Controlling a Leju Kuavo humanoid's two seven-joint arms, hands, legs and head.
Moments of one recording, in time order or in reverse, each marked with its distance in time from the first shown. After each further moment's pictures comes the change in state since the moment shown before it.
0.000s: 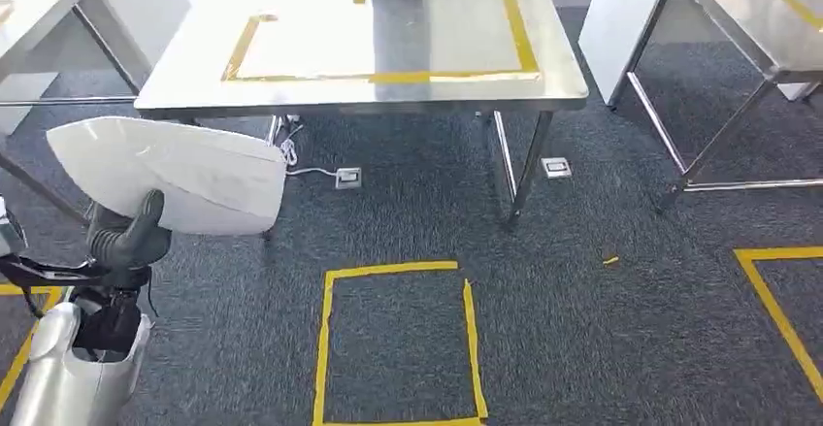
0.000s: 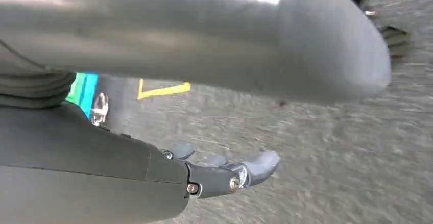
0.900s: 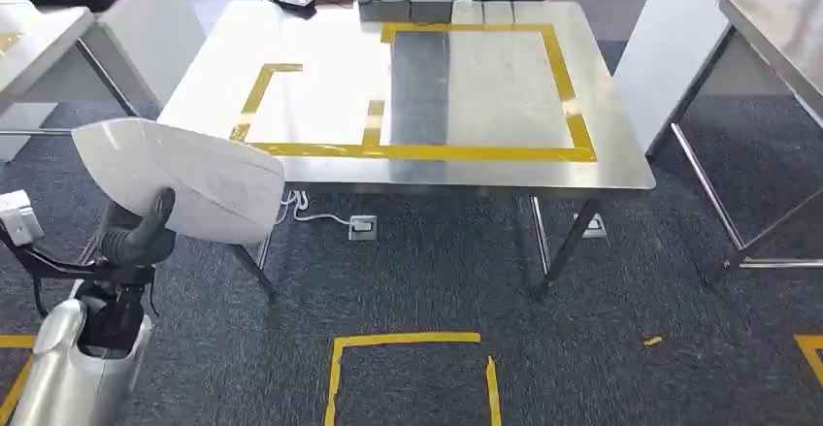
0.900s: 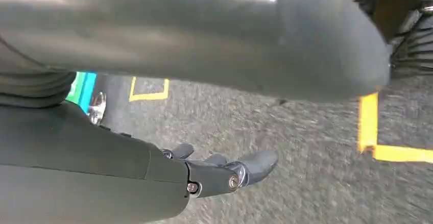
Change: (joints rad) left arm -0.030 0.020 -0.005 0.070 -0.013 0.012 0.011; right arm 0.008 0.010 -0.008 0.008 0.008 0.003 -0.004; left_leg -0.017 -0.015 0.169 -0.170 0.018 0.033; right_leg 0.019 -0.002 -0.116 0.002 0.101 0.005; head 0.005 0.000
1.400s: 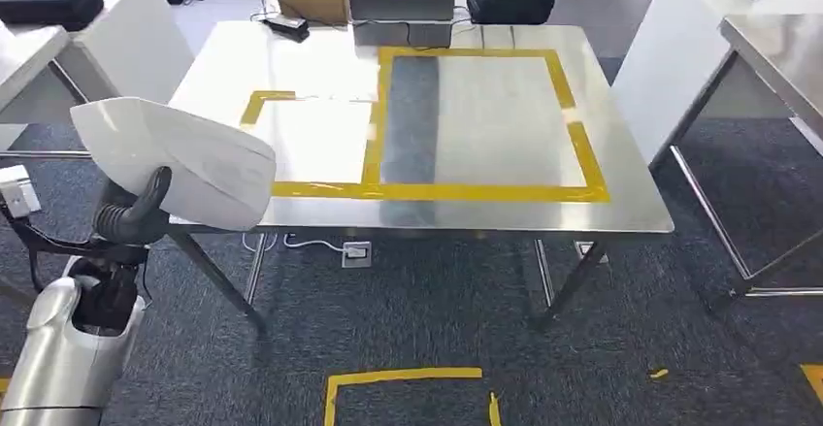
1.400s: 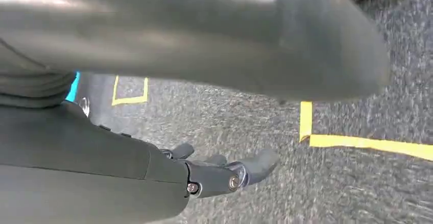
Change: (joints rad) left arm -0.093 0.014 -0.016 0.111 -0.002 0.006 0.003; right arm -0.009 0.002 -0.008 -0.001 -0.001 -0.002 -0.006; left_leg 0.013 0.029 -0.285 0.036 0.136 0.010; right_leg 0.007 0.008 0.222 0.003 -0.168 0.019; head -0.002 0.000
